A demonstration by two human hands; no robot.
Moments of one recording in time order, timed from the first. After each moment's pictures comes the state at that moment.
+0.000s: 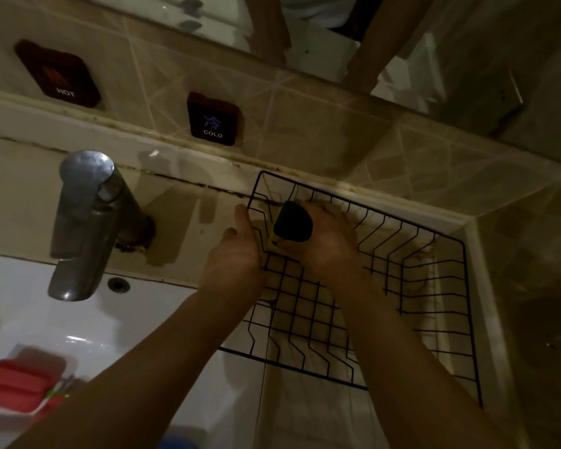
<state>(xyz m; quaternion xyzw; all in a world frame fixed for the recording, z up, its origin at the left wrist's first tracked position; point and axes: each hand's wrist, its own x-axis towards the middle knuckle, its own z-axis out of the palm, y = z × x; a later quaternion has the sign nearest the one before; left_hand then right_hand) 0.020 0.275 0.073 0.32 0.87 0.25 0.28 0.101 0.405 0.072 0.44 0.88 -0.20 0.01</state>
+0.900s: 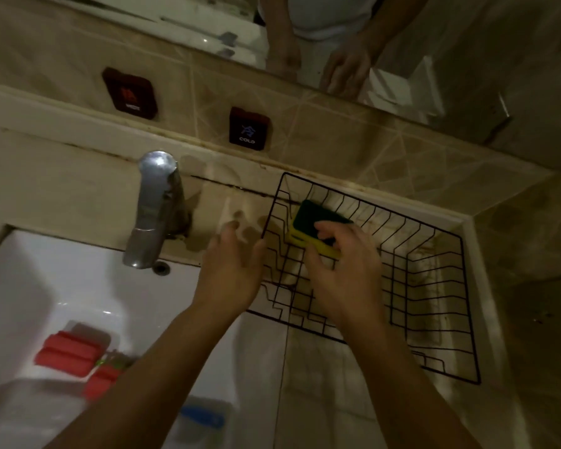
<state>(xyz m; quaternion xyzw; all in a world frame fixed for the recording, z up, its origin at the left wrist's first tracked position) 0.020 0.206 0.091 0.27 0.83 0.43 0.24 0.141 0.295 0.146 0.43 0.83 -0.27 -0.21</state>
